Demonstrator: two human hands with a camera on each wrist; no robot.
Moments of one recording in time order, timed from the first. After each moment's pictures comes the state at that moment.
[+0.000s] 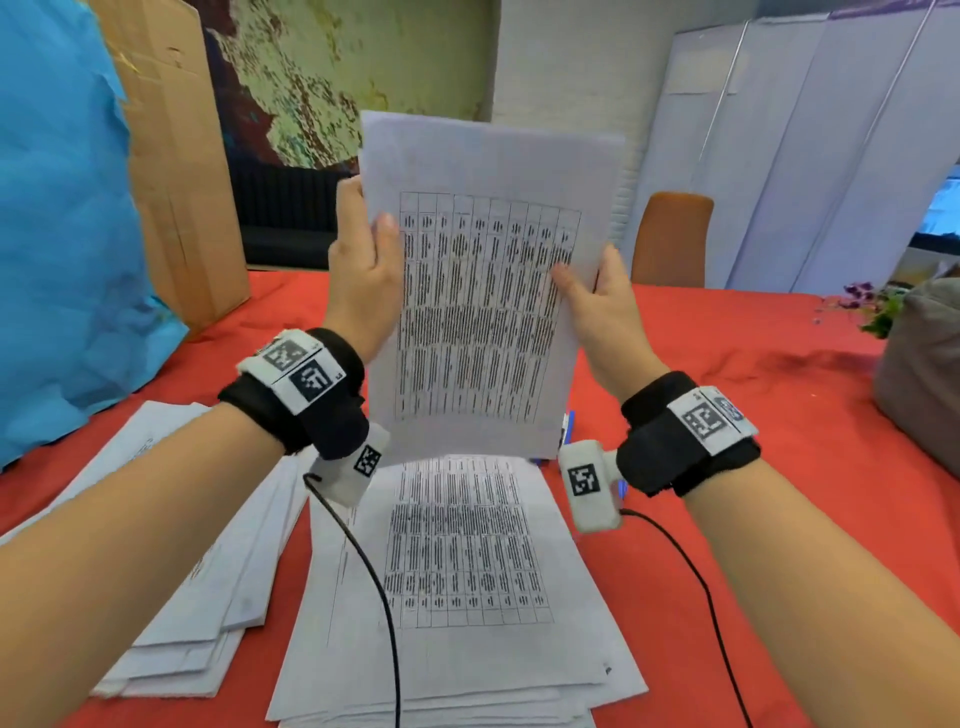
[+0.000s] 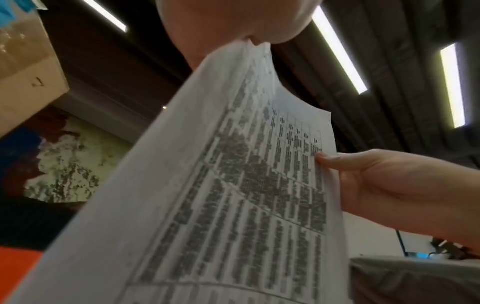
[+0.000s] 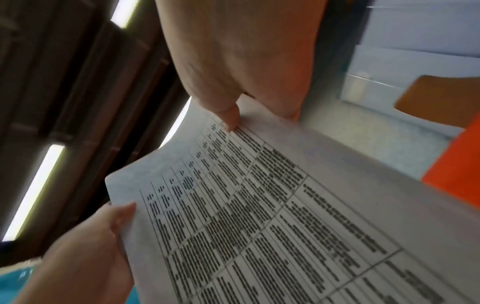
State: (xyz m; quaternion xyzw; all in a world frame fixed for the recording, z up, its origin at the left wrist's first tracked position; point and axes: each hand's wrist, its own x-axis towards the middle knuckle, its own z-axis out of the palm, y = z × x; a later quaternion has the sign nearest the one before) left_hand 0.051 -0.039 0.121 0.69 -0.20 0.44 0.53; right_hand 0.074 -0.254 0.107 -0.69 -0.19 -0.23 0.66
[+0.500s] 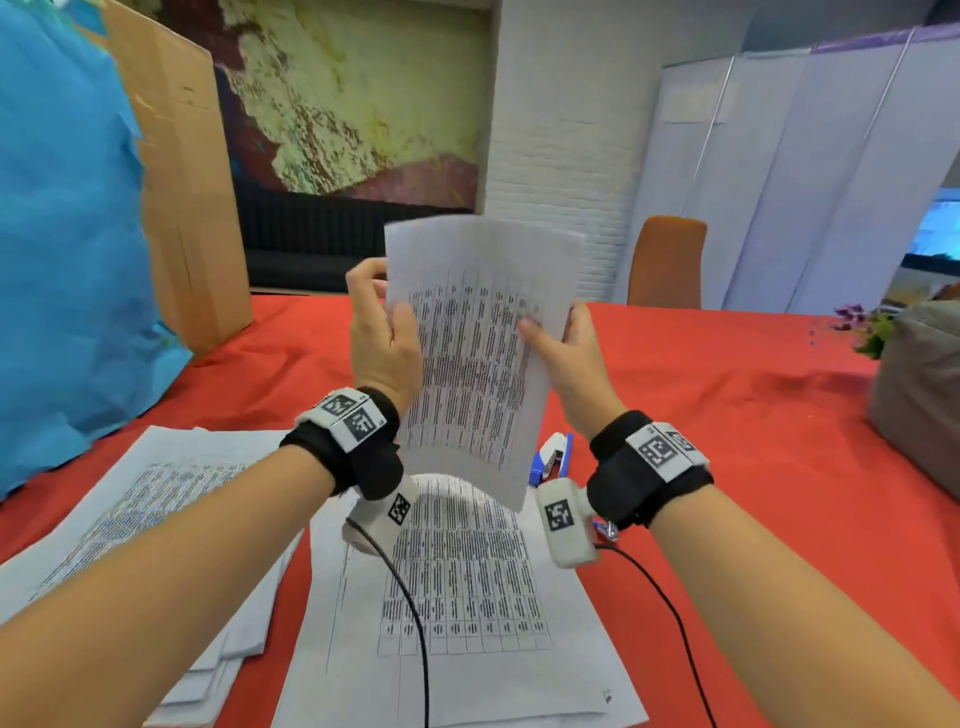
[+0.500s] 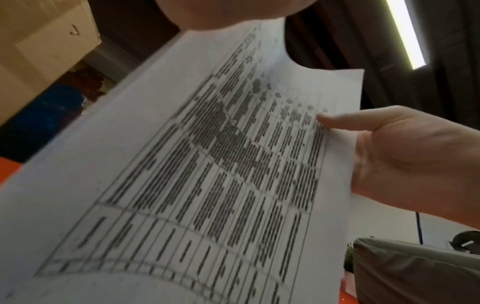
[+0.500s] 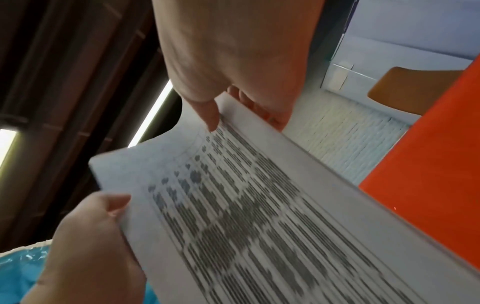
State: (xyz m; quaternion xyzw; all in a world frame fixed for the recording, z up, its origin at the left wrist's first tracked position) left_hand 0.070 -0.056 0.082 0.66 -0.14 0.49 0.55; right_hand 0.076 -0.236 0.085 -0.66 -0.15 -0.20 0.71
